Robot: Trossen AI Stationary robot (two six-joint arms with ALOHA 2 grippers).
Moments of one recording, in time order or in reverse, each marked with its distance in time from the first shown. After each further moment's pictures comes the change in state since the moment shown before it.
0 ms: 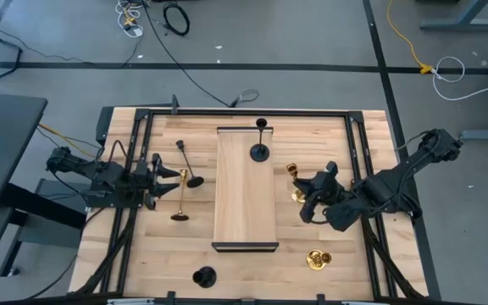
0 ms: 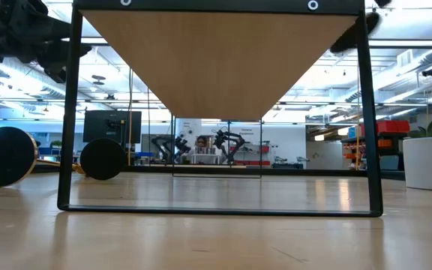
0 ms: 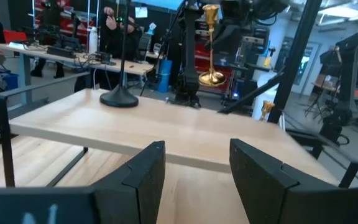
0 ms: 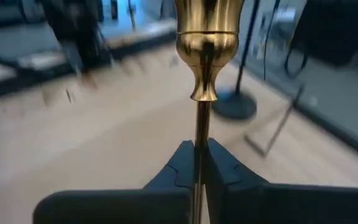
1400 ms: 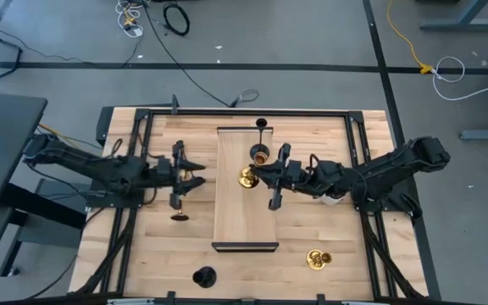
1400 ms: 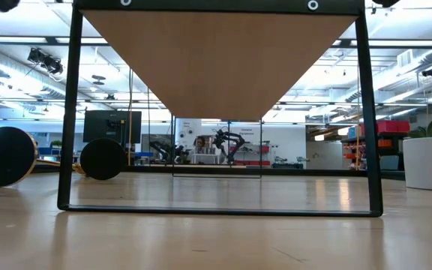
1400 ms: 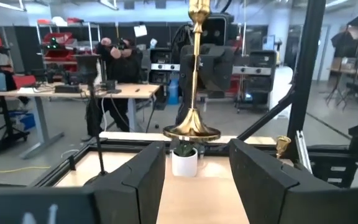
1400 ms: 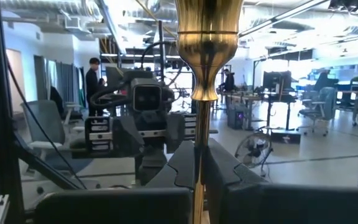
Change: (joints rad) left arm 0.105 0.818 0.400 0.450 0.092 0.185; right arm -0.361 0.215 -0.241 1.506 -0.585 -0.847
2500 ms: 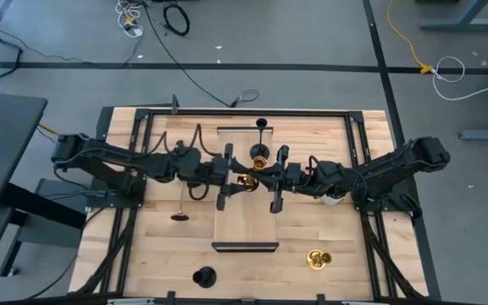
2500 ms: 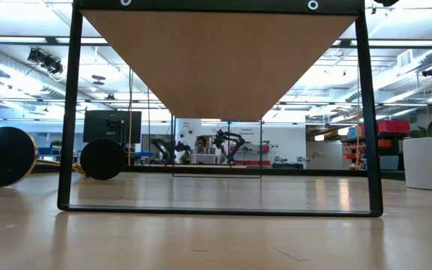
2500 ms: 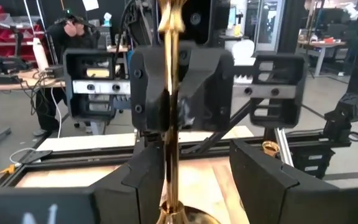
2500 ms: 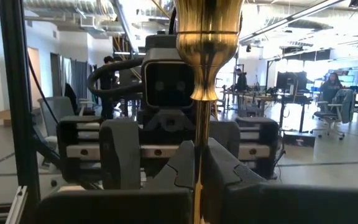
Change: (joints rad) left arm 0.165 0.577 0.475 -0.012 0.339 -0.001; right arm 0.003 -0.001 0.001 -0.018 -0.050 0.000
